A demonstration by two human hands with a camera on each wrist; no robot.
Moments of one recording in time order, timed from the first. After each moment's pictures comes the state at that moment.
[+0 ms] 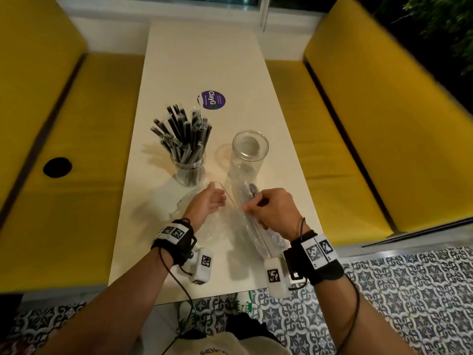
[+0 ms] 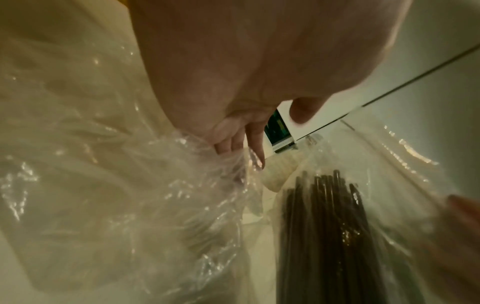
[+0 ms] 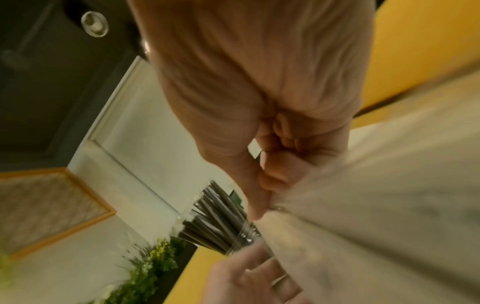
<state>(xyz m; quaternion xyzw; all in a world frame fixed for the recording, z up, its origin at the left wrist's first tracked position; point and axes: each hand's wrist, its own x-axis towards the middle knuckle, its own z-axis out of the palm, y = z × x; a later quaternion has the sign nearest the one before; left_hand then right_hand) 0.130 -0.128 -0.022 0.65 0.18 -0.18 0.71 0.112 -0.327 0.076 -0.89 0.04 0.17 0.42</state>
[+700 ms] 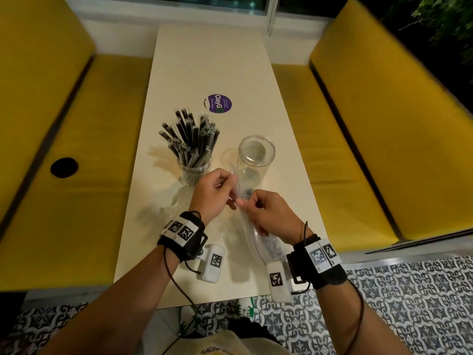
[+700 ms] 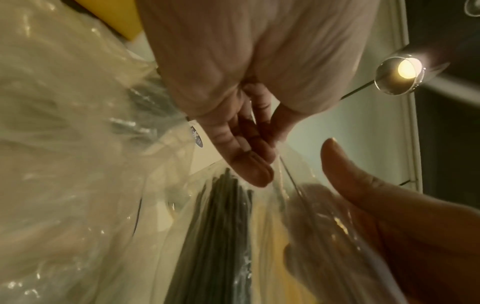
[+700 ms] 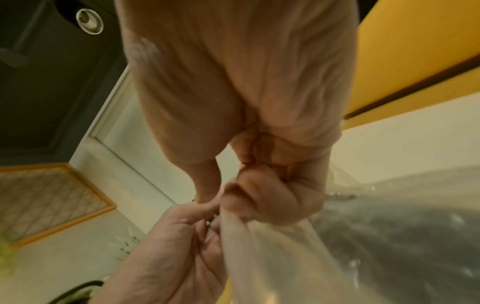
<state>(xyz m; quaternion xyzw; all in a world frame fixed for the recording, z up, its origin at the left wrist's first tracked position) 0.135 -0.139 0.041 0.72 0.07 -0.02 0.69 0.116 -0.310 0.076 -0.82 0.00 0.22 0.52</state>
